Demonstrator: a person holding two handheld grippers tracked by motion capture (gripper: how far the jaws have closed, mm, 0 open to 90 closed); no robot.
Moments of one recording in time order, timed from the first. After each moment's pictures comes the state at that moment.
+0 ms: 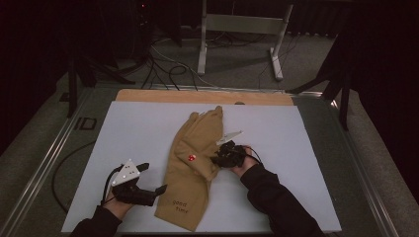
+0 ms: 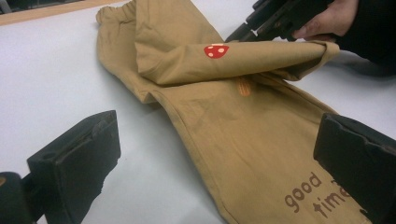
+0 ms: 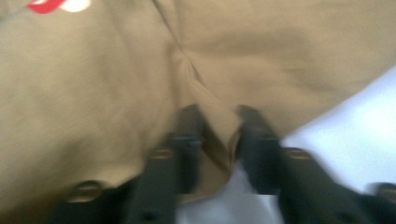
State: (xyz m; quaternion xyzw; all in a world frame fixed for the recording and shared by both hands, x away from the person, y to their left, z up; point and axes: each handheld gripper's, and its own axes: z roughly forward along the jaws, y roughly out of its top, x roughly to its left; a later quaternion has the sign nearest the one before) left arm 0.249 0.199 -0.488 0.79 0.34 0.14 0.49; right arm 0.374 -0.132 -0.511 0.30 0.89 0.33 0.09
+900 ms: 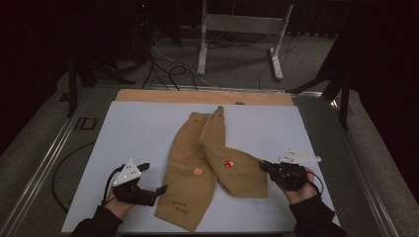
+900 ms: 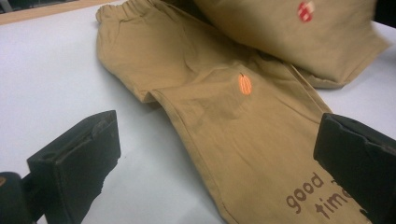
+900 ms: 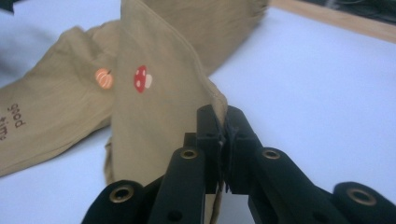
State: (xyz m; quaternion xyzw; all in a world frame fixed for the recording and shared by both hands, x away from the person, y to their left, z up) left arm 0.249 0.197 -0.489 0.79 0.34 0.15 0.48; right arm 0.262 -0.271 -0.437 0.40 0.79 0.42 0.18
